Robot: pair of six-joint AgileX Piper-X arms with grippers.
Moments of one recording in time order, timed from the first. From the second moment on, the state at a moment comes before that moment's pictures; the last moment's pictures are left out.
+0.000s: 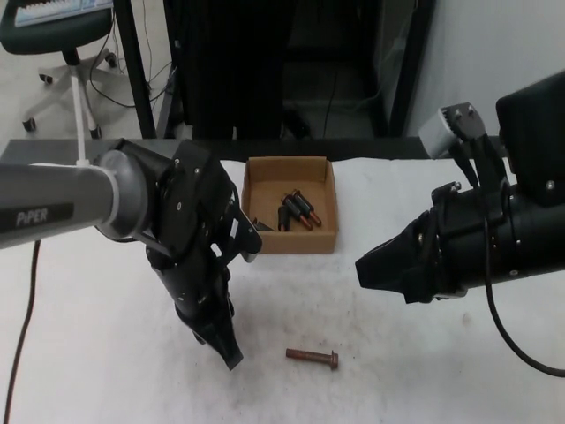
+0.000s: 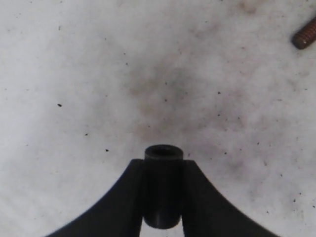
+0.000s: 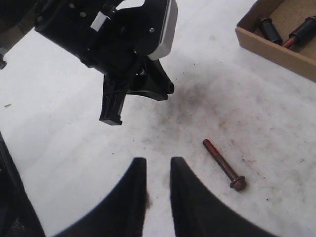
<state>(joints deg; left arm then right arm) -27.4 99.4 -58.8 40.6 6.4 28.7 26.0 65.5 -46.6 30.8 -31.3 1.6</state>
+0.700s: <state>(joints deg) -31.6 96.5 -59.9 45.4 9.6 32.3 25.1 65.5 -46.6 30.7 -31.5 0.5</state>
